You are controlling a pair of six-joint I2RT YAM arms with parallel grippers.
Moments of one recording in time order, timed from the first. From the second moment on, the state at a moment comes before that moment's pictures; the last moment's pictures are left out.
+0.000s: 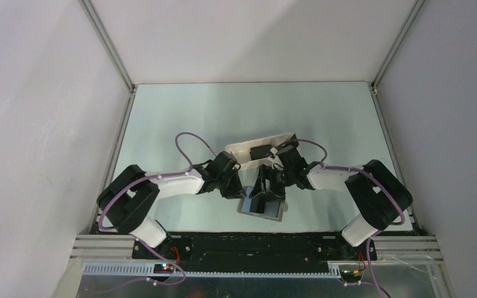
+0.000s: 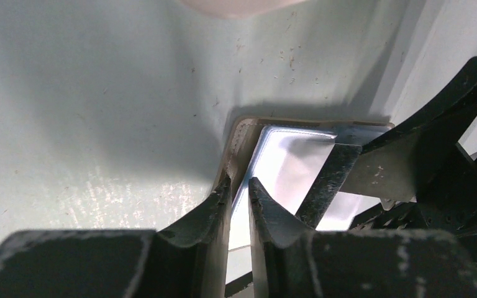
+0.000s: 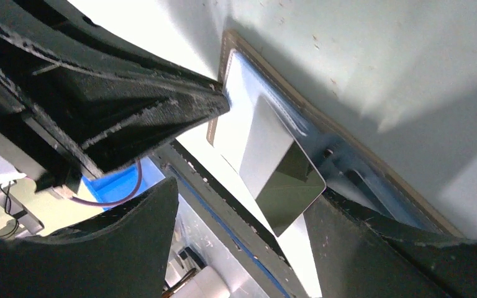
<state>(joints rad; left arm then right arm) -0.78 1.55 0.70 -0.16 0.16 -1.00 0.65 1.58 0.66 -0.01 -0.62 0.81</state>
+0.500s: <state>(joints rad) -0.78 1.55 0.70 -0.16 0.16 -1.00 0.69 1.56 0.77 -0.25 -0.49 0.70</state>
